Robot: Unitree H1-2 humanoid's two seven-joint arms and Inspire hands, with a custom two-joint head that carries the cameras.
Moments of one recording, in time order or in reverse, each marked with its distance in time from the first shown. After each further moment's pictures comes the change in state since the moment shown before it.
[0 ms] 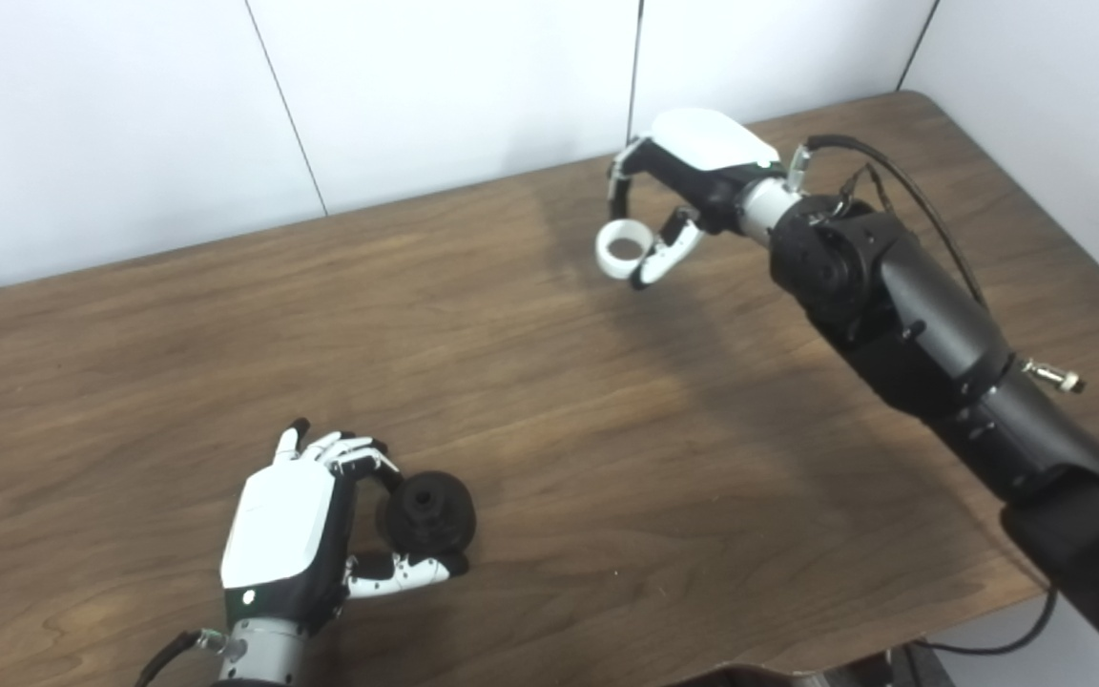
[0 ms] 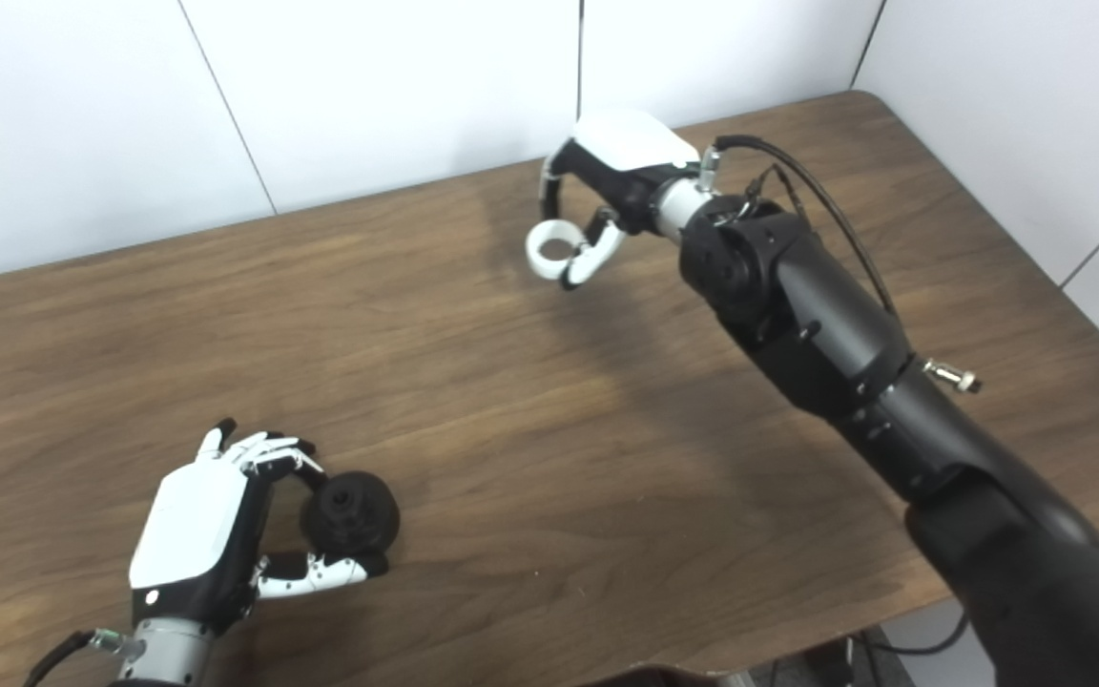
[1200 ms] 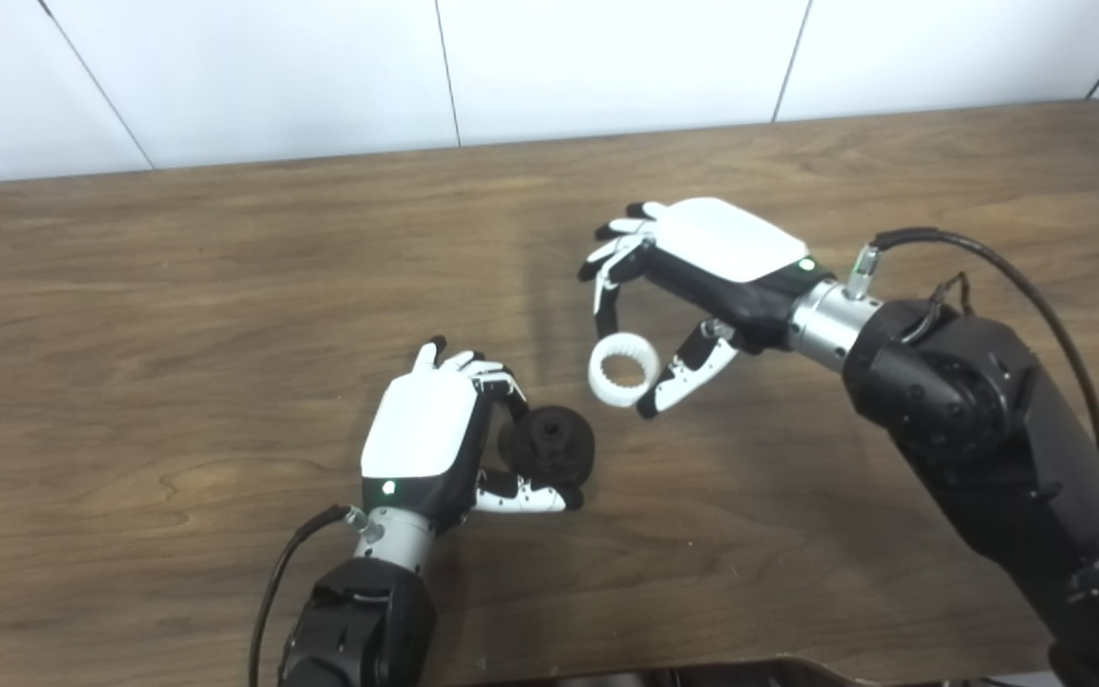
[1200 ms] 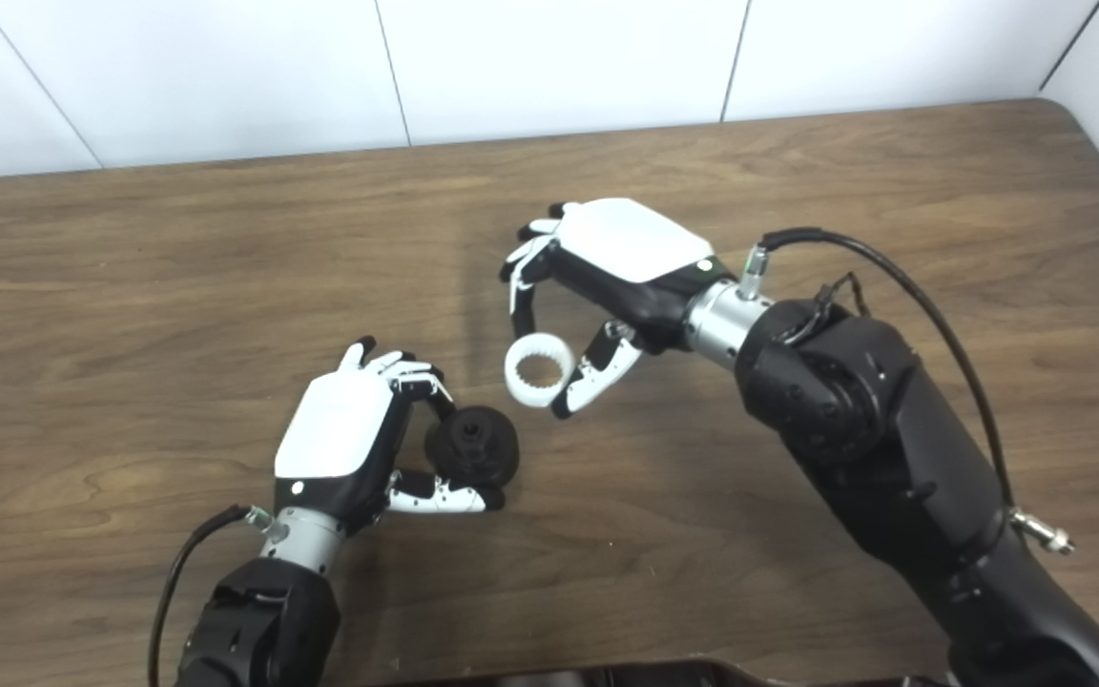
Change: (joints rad) left arm -0.022 -0.083 -0.073 -0.002 0.120 0.076 -0.055; right arm 0.144 0.139 0.056 -0.311 0.022 -0.098 0.215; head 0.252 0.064
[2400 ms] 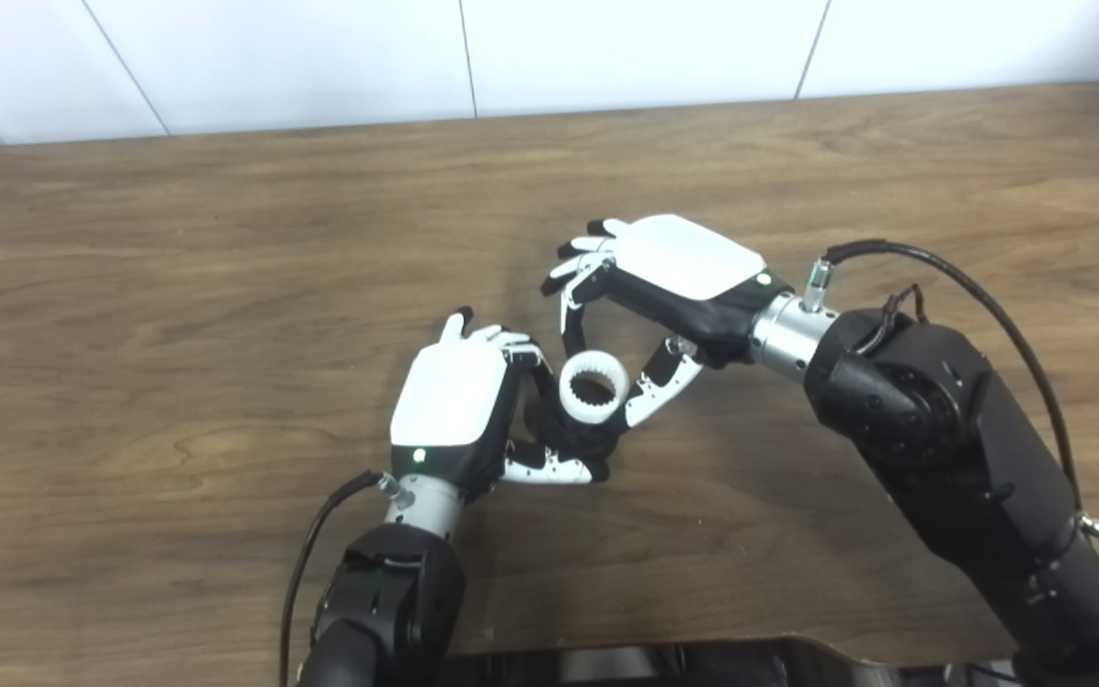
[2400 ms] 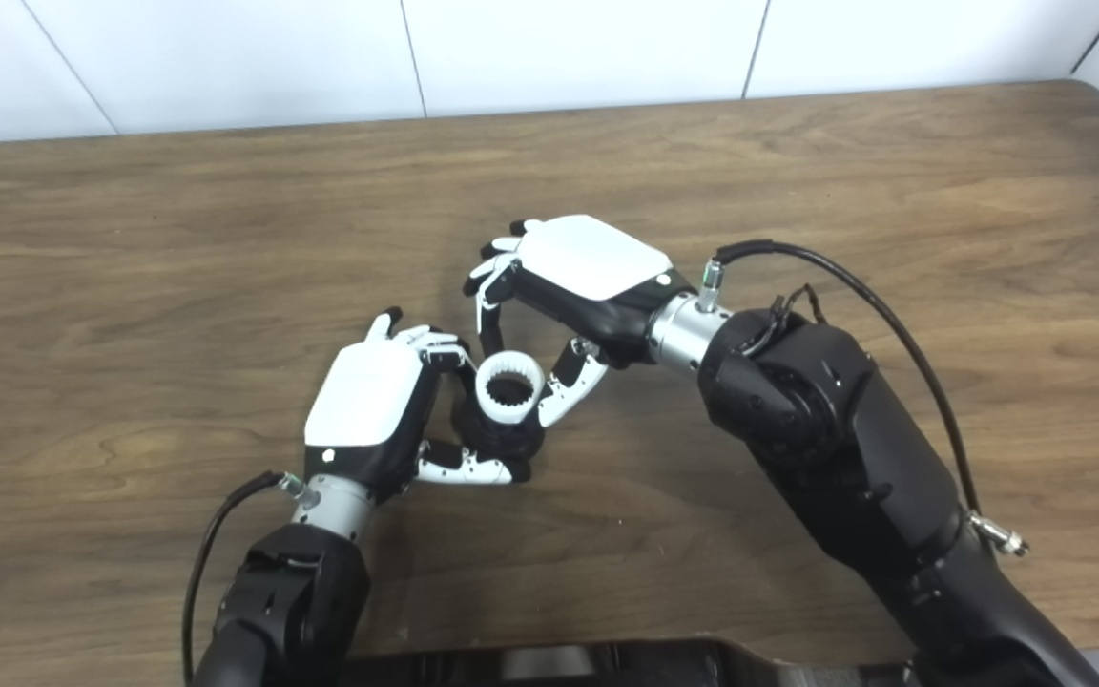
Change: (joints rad) left arm -0.003 -0.033 -0.013 0.011 0.022 0.016 -0.001; right arm 0.029 0.067 0.046 0.061 -0.041 -0.059 0.006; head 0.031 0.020
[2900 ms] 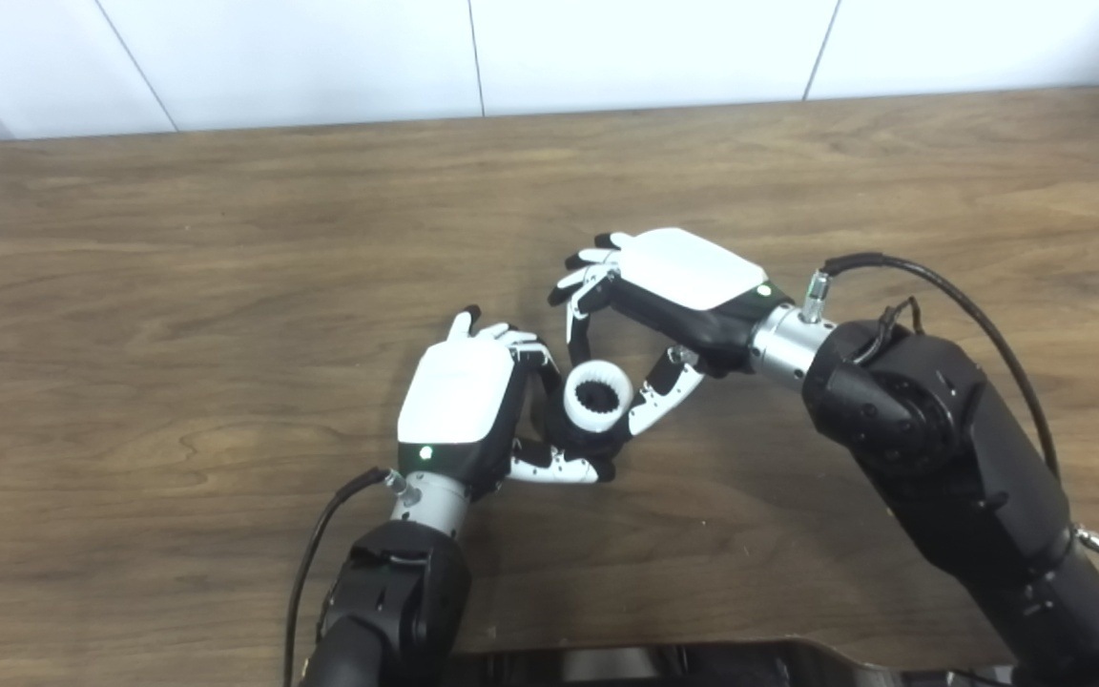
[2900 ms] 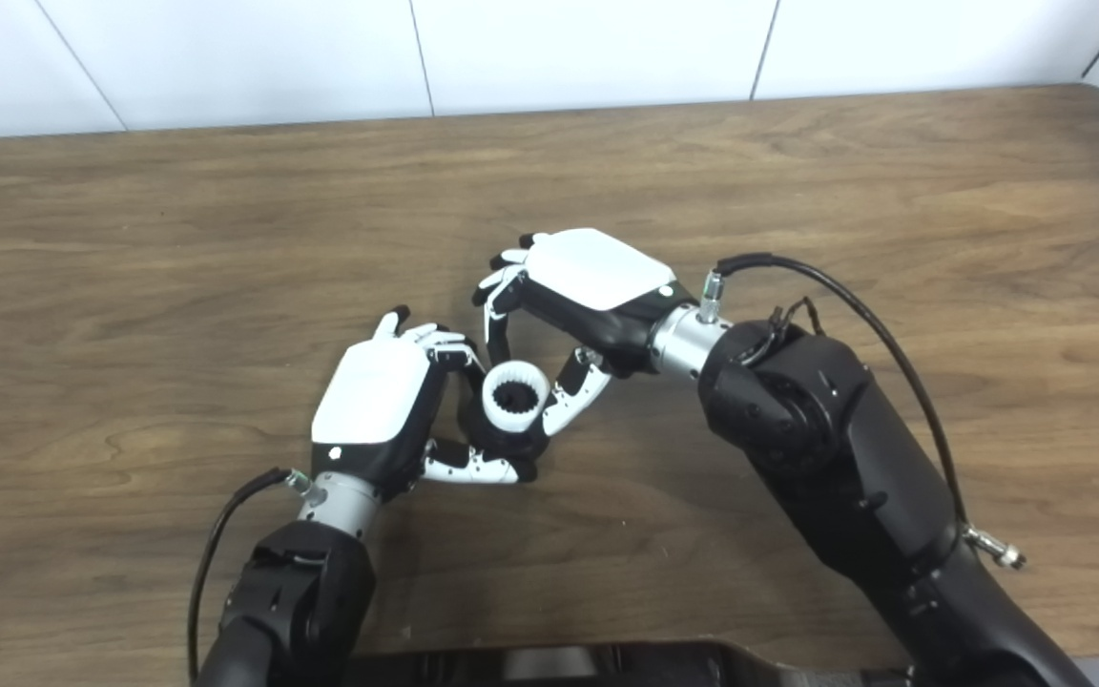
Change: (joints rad) left arm 0.000 -0.004 0.000 0.000 0.002 0.002 -0.003; right arm 0.002 0.020 0.007 0.015 -0.016 -0.002 0.000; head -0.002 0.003
